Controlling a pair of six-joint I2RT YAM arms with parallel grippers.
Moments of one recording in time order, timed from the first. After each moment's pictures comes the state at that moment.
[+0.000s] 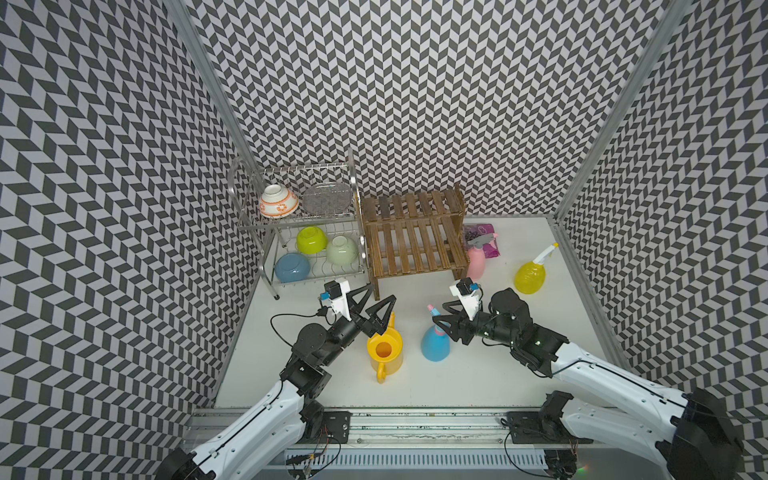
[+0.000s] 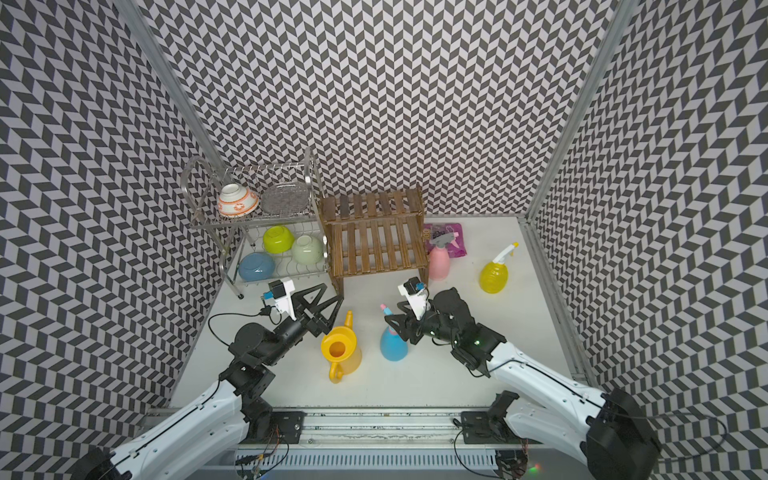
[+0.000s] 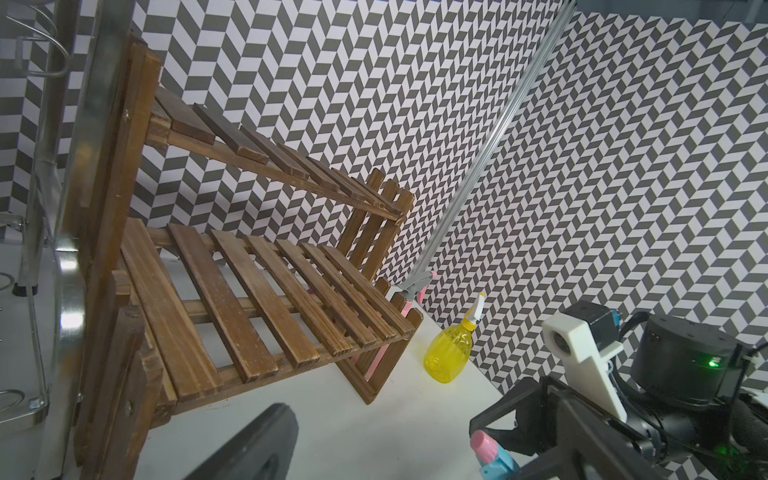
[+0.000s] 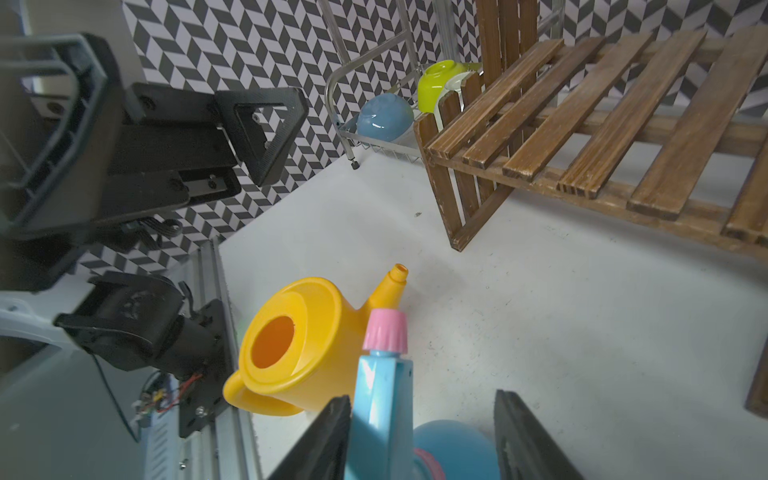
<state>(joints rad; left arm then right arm) -0.57 0.69 0.23 0.63 0.18 -0.55 0.74 1.03 0.57 0.06 -0.30 0.20</state>
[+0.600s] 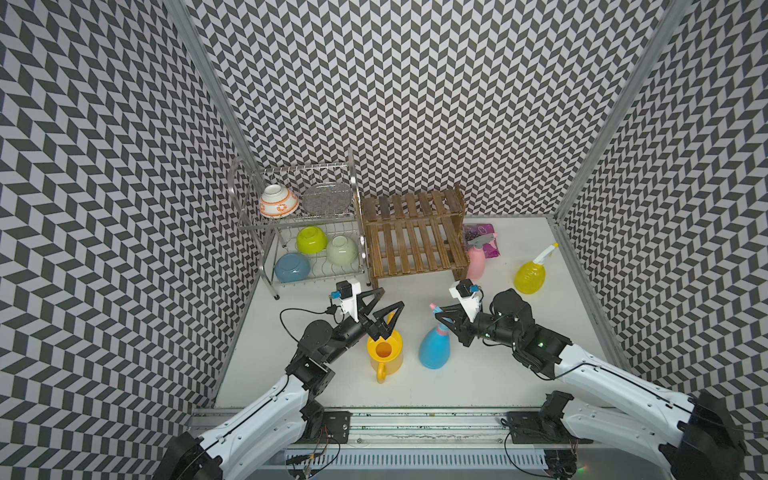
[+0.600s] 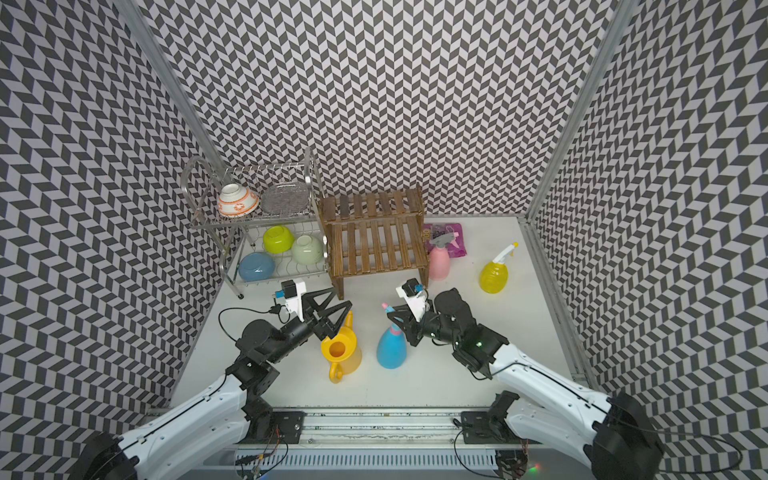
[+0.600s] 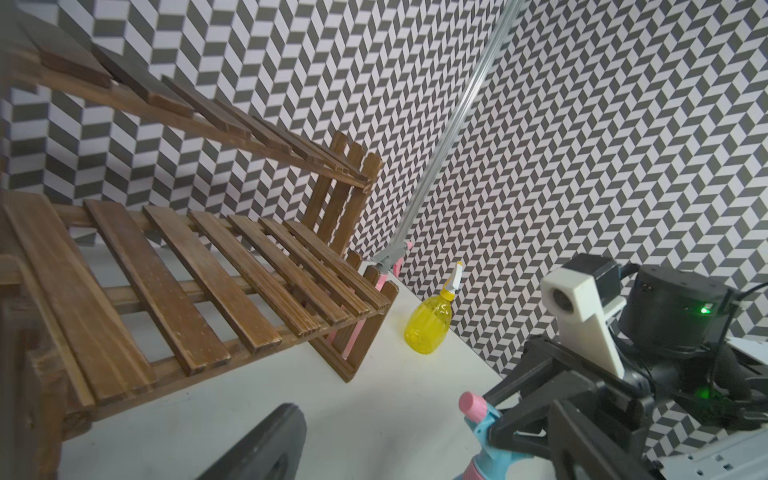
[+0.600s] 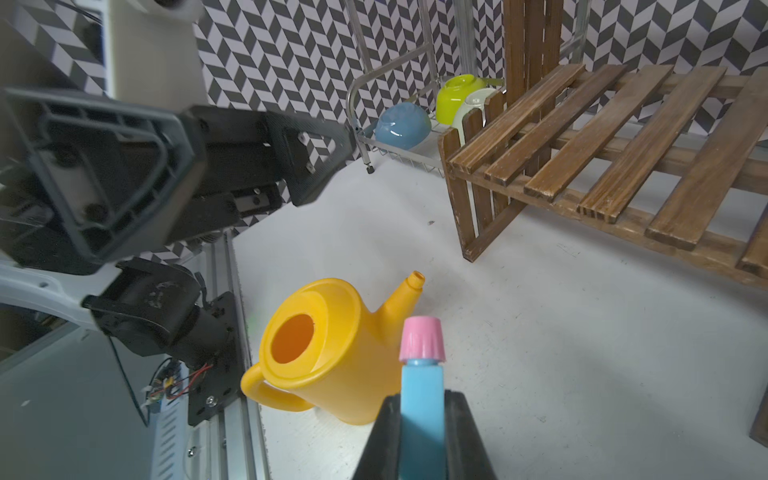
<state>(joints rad) -0.60 0.80 0.25 0.68 0.30 -0.51 0.75 0.97 0.58 0.04 -0.31 0.16</state>
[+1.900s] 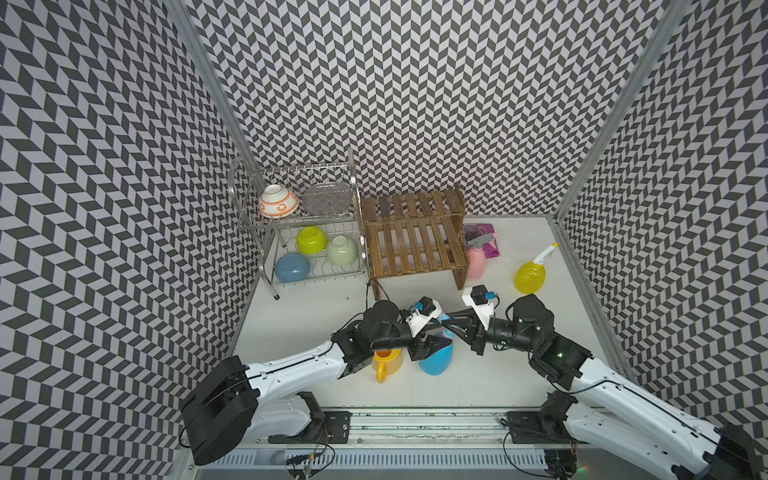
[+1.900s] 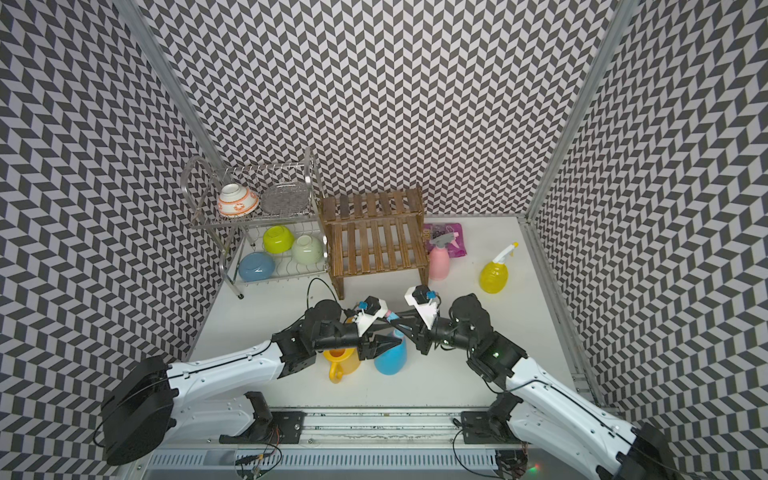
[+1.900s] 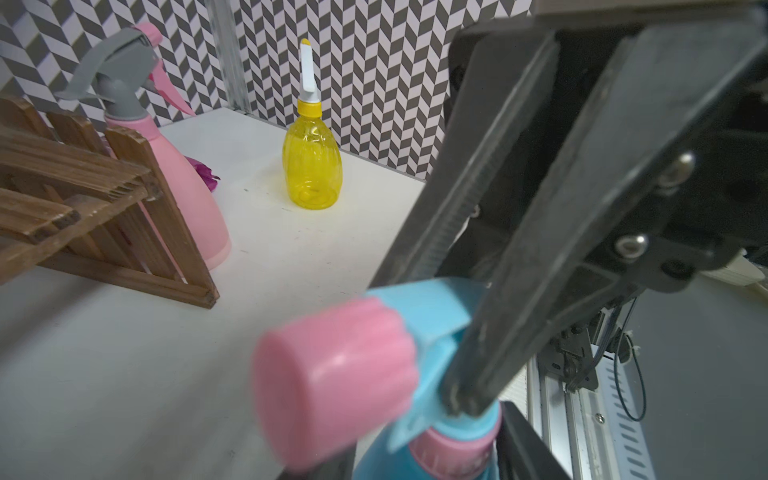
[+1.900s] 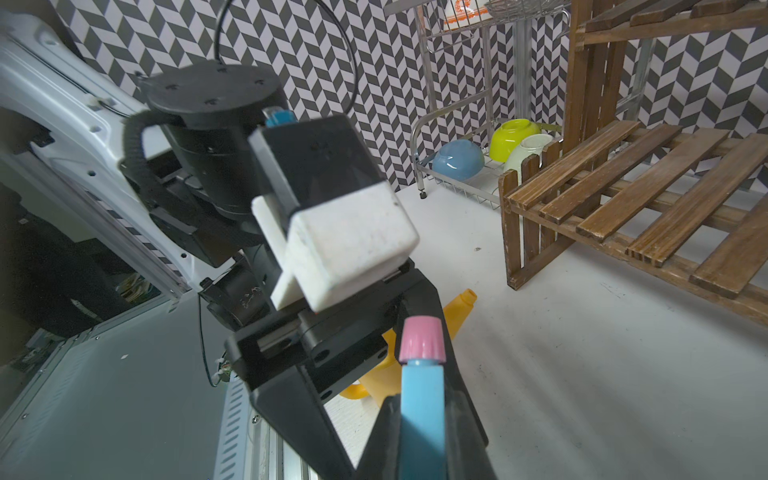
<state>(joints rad) -0.92 1.22 0.57 0.32 0.45 -0.07 0.72 0.83 0.55 0.02 -0.50 0.13</state>
